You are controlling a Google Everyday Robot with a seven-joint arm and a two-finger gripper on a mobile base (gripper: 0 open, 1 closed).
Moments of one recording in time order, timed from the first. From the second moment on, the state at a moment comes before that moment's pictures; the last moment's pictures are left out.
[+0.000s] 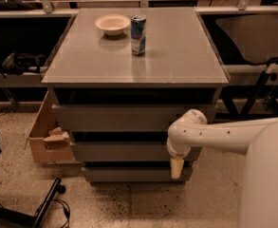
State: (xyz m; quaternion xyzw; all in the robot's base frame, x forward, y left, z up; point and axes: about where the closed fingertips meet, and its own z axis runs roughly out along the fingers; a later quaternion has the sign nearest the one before) arm 0.596 -0.153 0.478 -0.70 0.71 -0.07 0.10
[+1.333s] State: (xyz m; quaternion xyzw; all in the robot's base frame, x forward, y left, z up) arm 0.573 -0.173 0.430 -0.63 0.77 -0.03 0.07
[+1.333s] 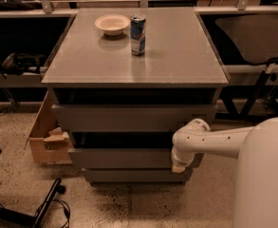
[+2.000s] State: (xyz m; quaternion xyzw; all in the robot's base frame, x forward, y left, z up) arm 0.538 -0.197 0.455 -0.61 0.79 -0.04 0.07
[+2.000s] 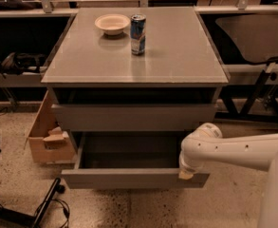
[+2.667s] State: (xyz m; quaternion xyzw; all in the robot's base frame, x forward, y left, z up) arm 0.537 -0.197 0.453 -0.61 0.79 -0.04 0.07
